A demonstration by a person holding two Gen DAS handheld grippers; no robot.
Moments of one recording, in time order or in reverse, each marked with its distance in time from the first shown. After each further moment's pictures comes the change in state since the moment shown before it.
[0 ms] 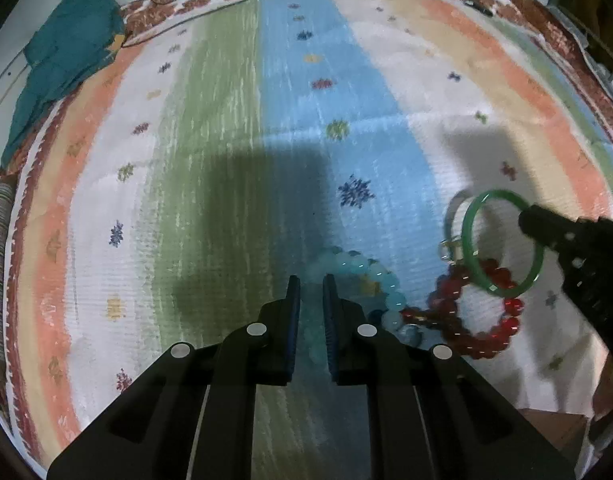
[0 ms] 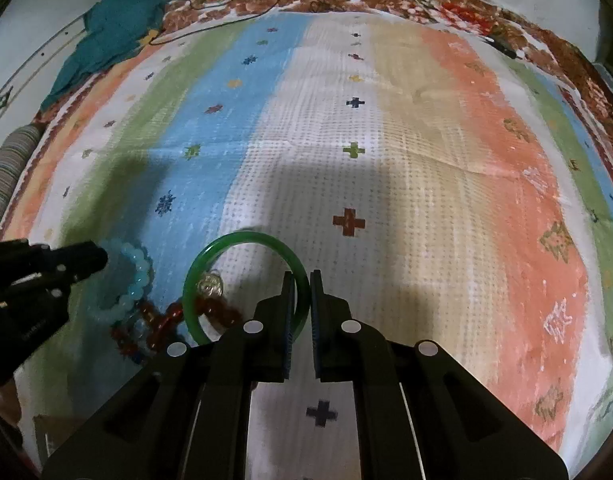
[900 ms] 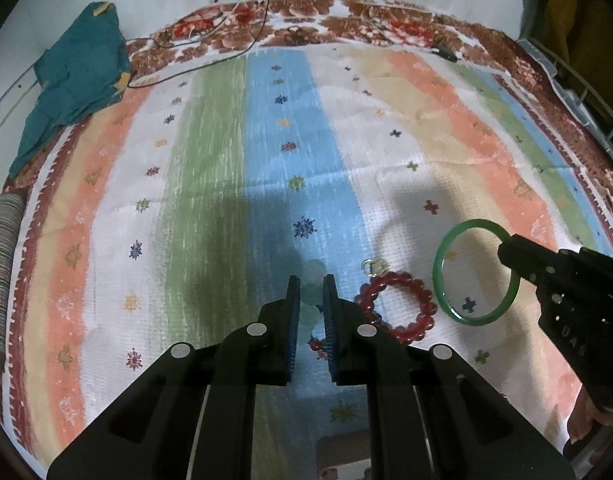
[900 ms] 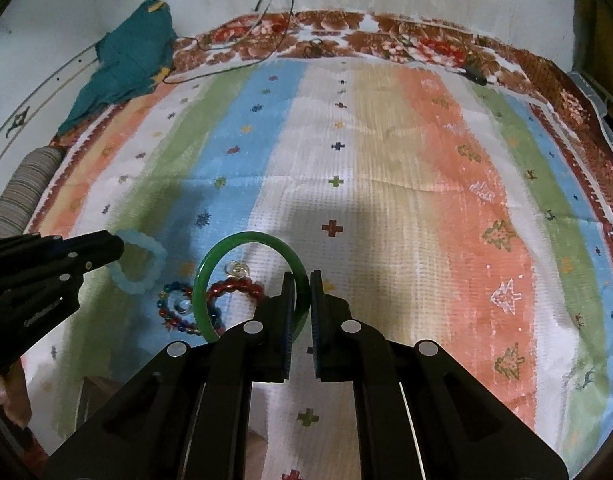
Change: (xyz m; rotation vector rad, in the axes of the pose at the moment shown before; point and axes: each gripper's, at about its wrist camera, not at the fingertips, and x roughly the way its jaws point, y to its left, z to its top) left arm -0.075 -0.020 -0.013 -0.010 -0.153 -0.060; right arm -0.081 -0.001 -0.018 0.021 -0.126 -0.003
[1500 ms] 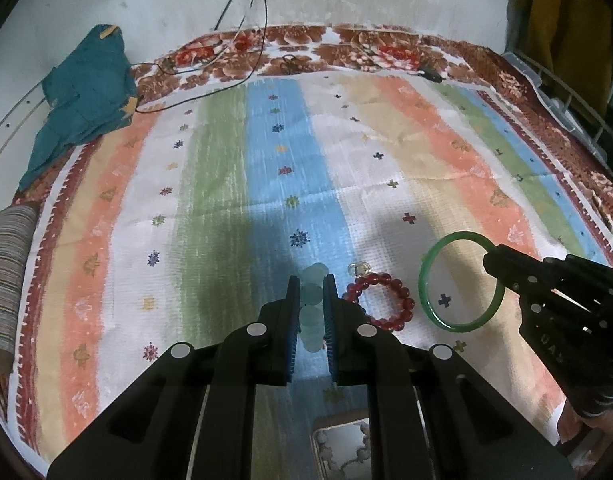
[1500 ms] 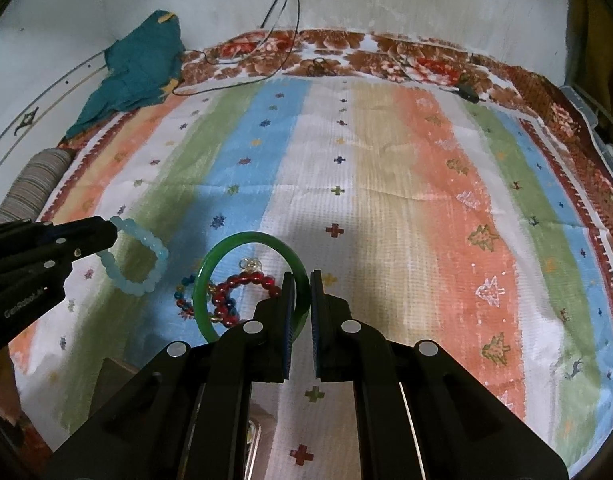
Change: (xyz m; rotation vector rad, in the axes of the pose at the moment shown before) left arm -0.045 -0.006 -0.012 0.019 -0.085 -0.001; right arm -0.034 0.011 -0.015 -0.020 -0.061 -0.020
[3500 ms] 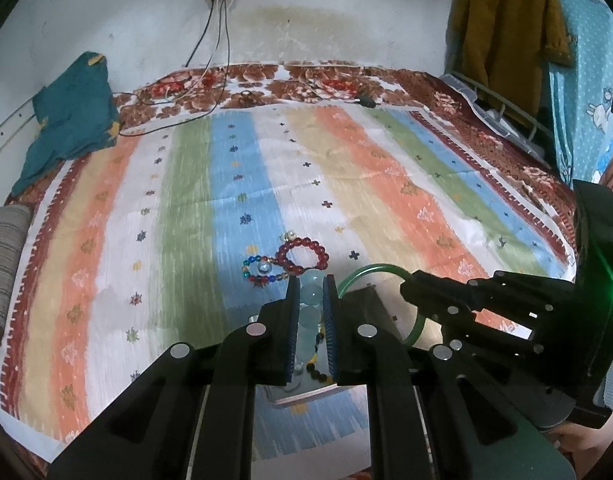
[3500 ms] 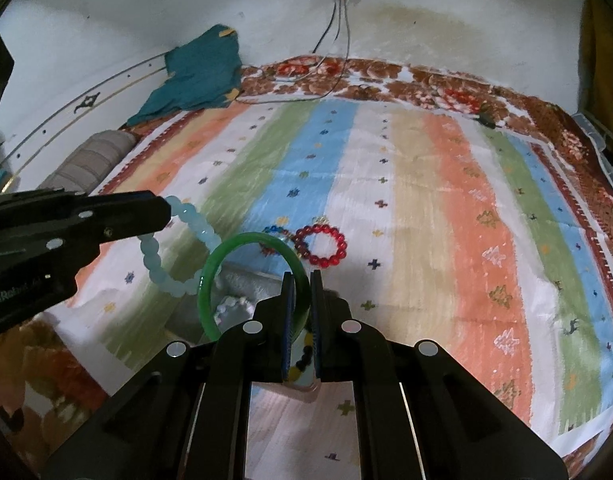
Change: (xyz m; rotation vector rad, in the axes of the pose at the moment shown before) left arm -0.106 -0.031 -0.080 0.042 -0.126 -0.144; right arm -0.096 0.039 -0.080 -0.092 -0.080 0.117
